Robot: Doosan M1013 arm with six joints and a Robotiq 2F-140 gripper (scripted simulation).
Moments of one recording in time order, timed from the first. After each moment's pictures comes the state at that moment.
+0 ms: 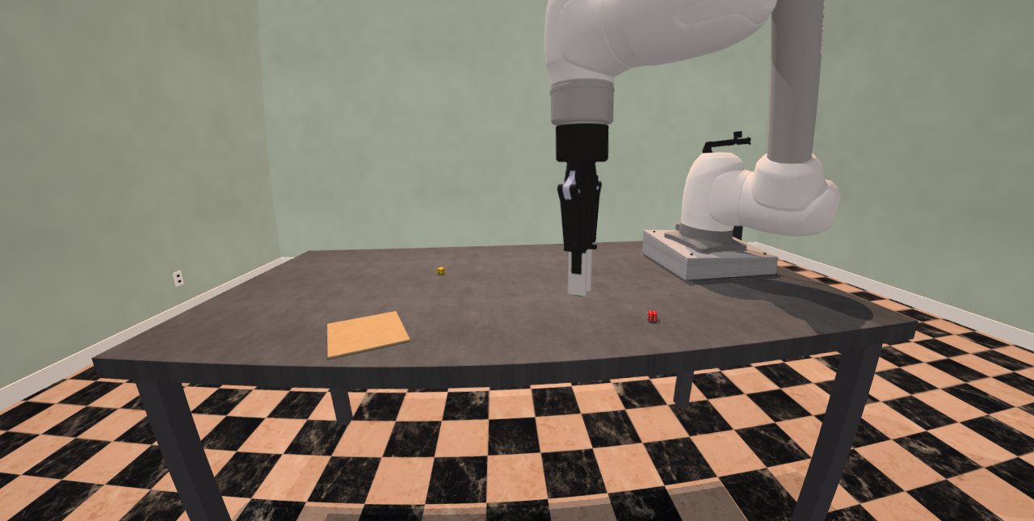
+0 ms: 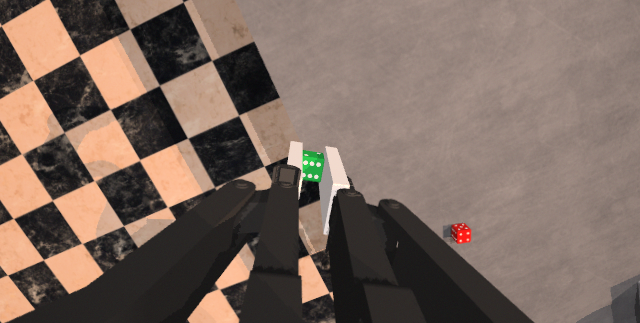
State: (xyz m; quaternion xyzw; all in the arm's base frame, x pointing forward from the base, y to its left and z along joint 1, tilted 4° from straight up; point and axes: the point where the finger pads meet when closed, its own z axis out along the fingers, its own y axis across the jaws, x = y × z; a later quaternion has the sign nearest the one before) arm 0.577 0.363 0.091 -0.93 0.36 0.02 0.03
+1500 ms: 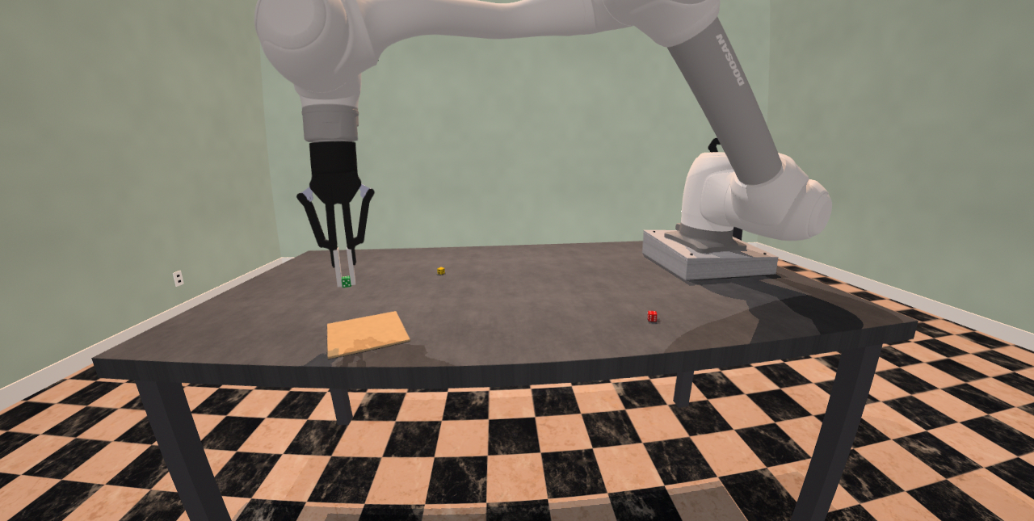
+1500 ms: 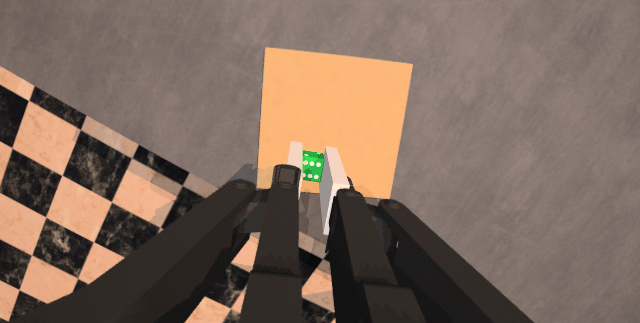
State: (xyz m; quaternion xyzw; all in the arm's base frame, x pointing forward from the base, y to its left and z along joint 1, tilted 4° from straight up) arm 0.955 0.211 0.063 -0.78 0.62 0.03 0.02
